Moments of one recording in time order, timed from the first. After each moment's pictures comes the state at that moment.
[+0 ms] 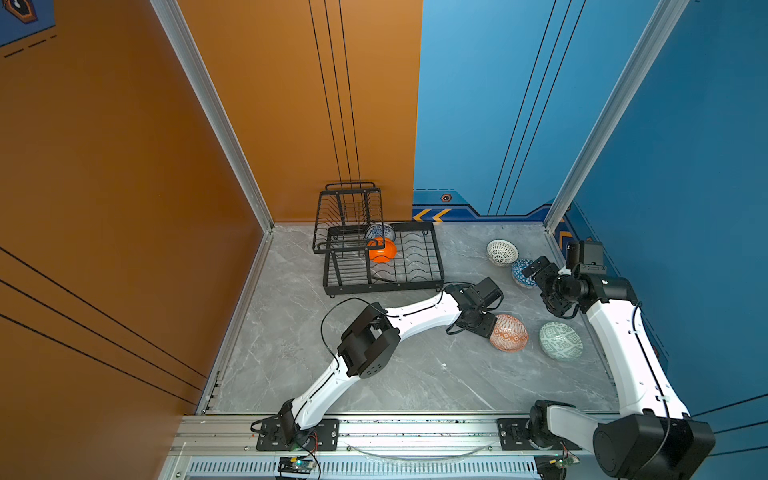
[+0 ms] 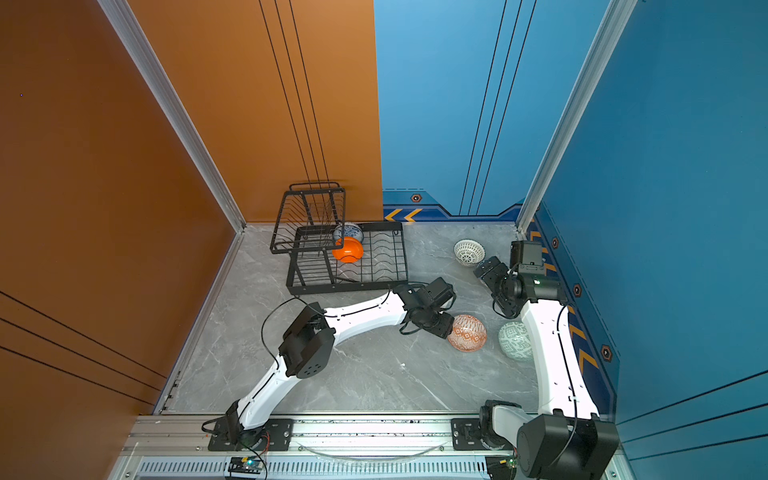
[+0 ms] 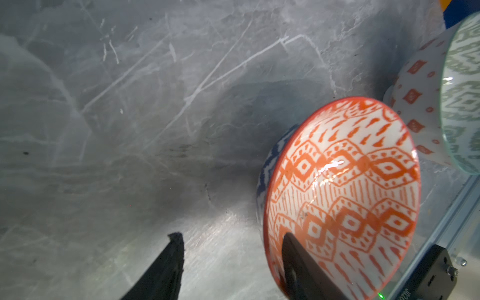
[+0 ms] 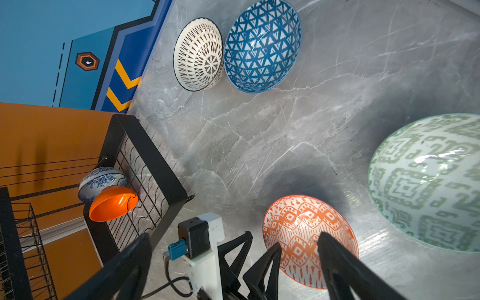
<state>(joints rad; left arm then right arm) -1.04 2.37 2.05 -0.71 0.11 -0.52 -0.12 1.18 1.19 -0.93 -0.14 0.84</state>
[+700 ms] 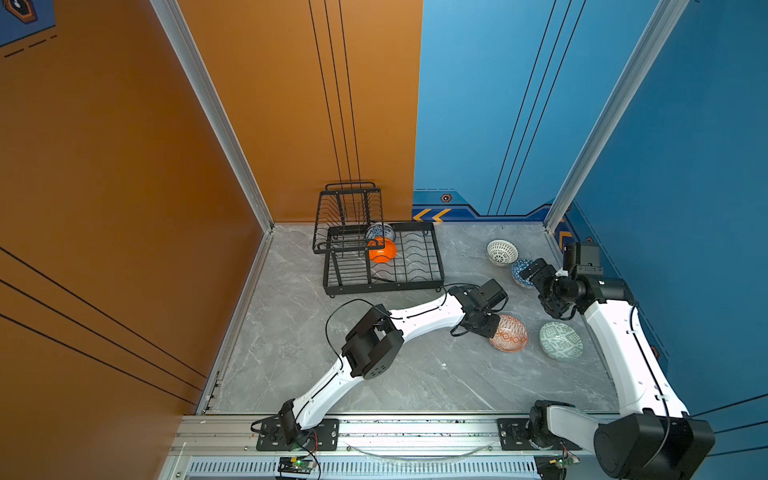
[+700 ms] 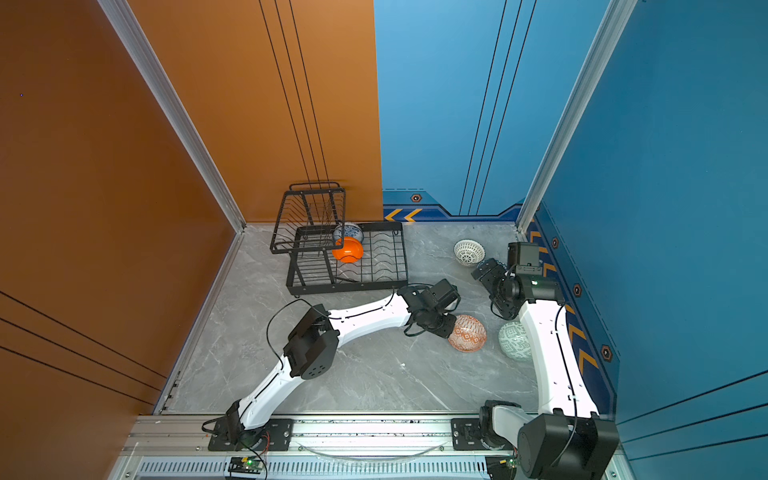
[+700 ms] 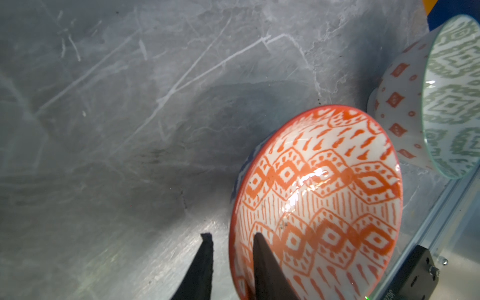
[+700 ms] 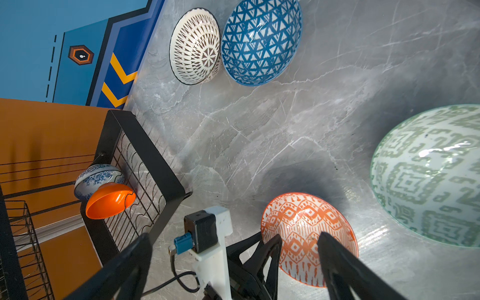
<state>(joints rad) -1.06 2.41 2.09 -0.71 0.14 -0.55 -0.10 1.18 1.18 -0.93 -0.14 0.85</state>
